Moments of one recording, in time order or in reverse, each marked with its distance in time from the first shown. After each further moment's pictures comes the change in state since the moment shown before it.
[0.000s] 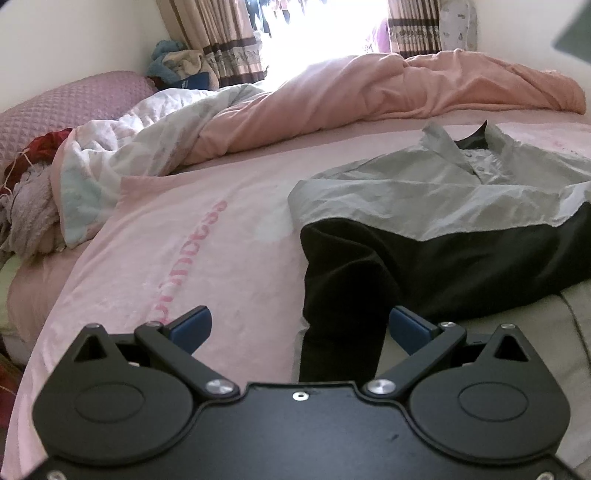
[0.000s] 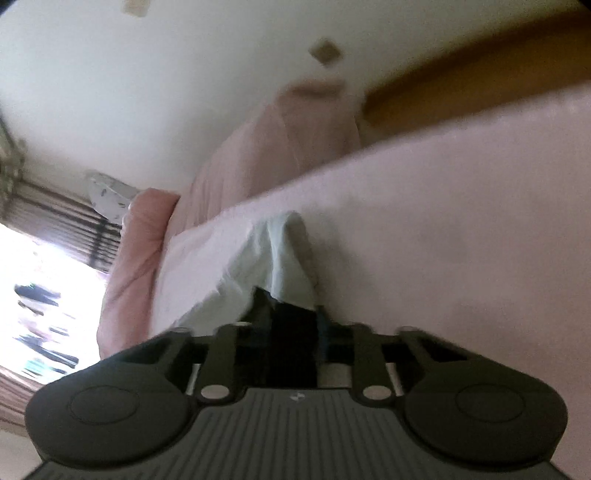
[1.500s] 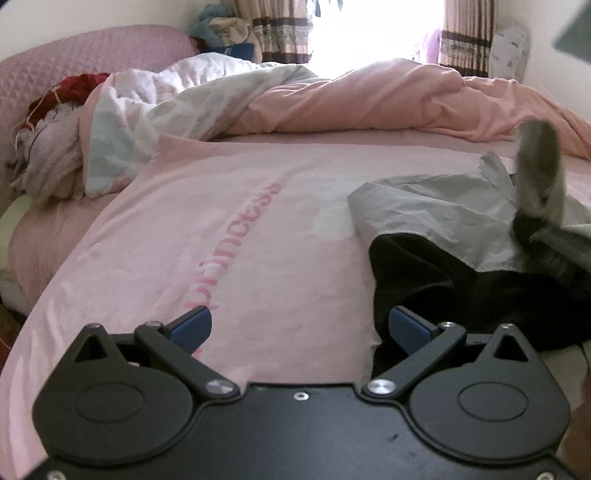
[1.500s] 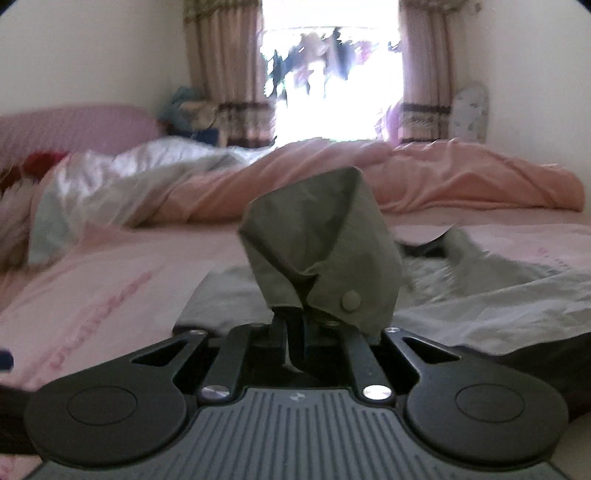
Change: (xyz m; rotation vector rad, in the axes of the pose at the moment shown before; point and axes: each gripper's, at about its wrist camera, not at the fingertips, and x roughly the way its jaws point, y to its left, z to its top) left arm 0.011 0.058 0.008 -0.211 0.055 0.007; right arm -0.126 0.281 -0.552 -1.327 0.167 0.450
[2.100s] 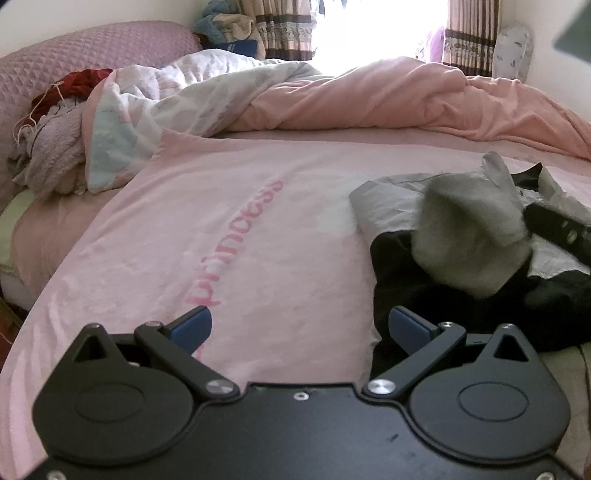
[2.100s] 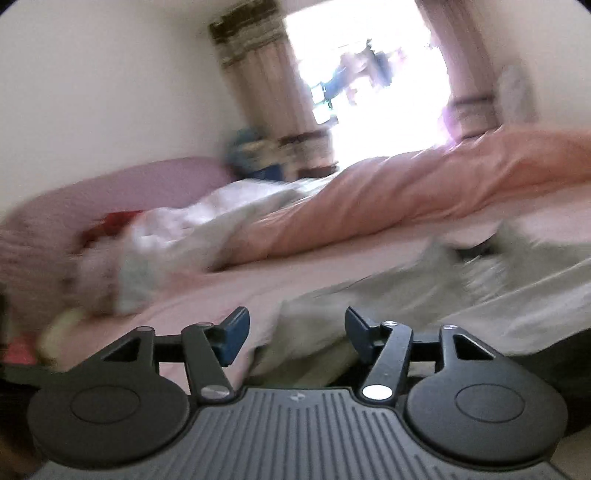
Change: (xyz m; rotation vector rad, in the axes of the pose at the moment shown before) left arm -0.002 0.000 0.001 -0.005 0.008 0.009; right arm -0.038 -0.036 0.000 0.148 -0.130 0.236
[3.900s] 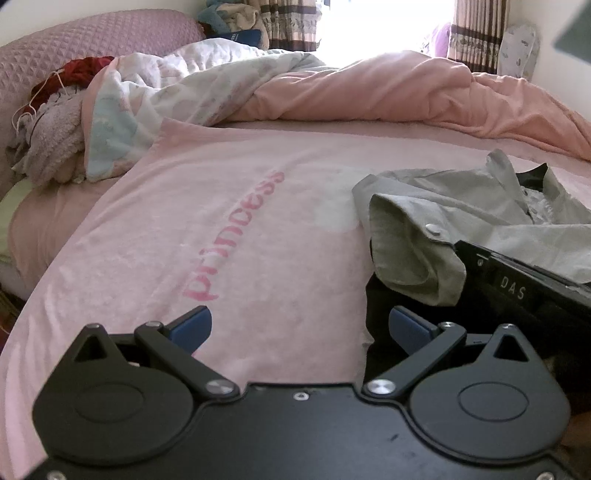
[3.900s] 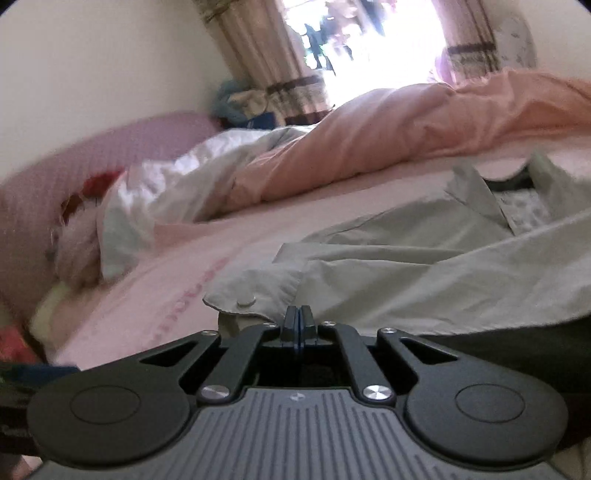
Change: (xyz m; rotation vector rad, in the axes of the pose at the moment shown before) left arm 0.010 0.009 0.005 -0.019 0.035 -0.004; right arm 0.059 0.029 -0.031 0.031 0.205 0.038
